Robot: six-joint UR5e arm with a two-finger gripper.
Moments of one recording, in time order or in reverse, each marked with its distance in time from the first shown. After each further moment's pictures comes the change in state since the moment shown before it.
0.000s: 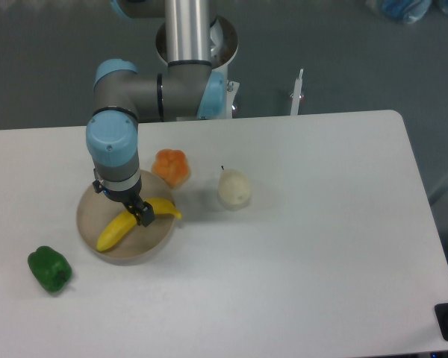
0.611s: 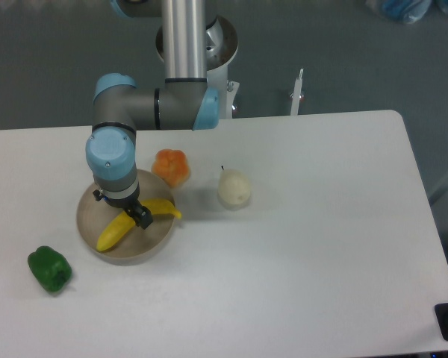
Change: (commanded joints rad) arm -0.002 -0.049 -0.021 0.060 0.002 -0.005
